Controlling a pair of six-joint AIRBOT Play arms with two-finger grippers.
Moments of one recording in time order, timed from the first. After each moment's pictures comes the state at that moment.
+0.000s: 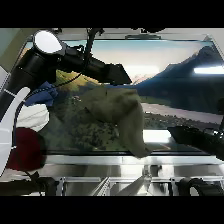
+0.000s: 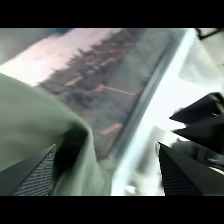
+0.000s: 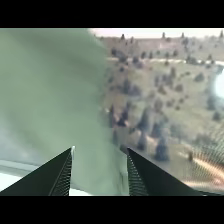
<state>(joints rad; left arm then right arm) -0.42 -1.53 1.69 0.70 -1.27 -1.24 0.01 -0.34 0.49 -1.02 1.06 1.58</state>
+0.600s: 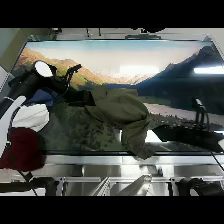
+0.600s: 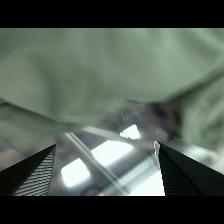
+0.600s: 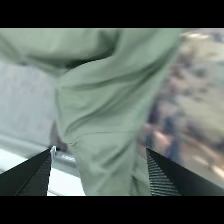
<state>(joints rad) -0.18 -1.53 1.31 1.00 -1.30 -1.33 0.12 -0.60 0.47 -0.92 0.96 1.43</state>
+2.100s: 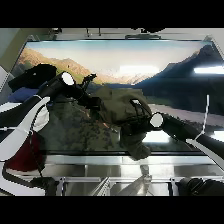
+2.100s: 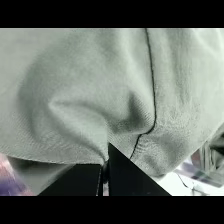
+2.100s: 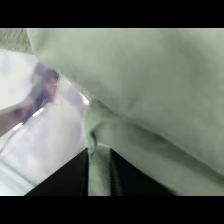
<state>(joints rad) -0.29 -1.72 1.37 1.01 -1.19 -1.27 0.55 -1.39 0.75 -0.85 0.63 1.32</state>
